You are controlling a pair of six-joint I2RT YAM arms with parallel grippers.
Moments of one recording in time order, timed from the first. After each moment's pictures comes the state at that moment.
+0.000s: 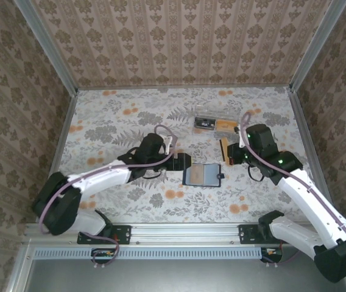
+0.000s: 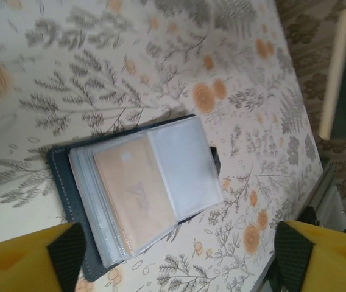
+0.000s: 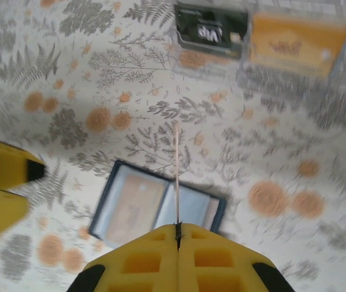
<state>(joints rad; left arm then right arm) -0.80 1.35 0.74 -0.02 0.38 -0.69 0.39 0.97 0.92 -0.70 -0.06 0.22</state>
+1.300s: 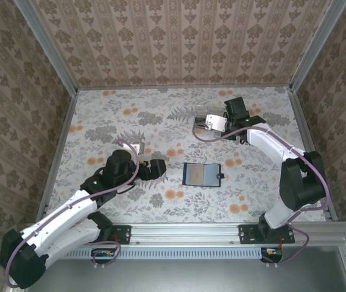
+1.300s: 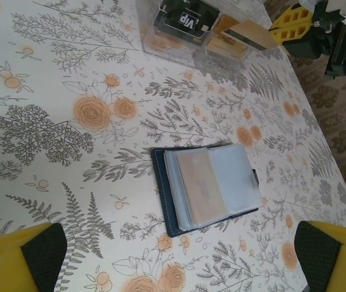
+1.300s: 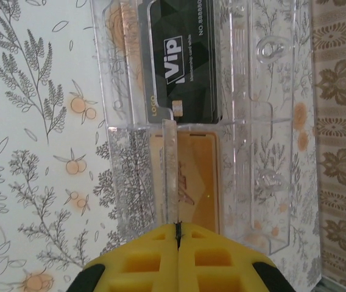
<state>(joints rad) -0.72 0.81 0.52 -0.23 0.16 -0.66 0.28 1.62 1.19 -0.46 0.07 -1.10</state>
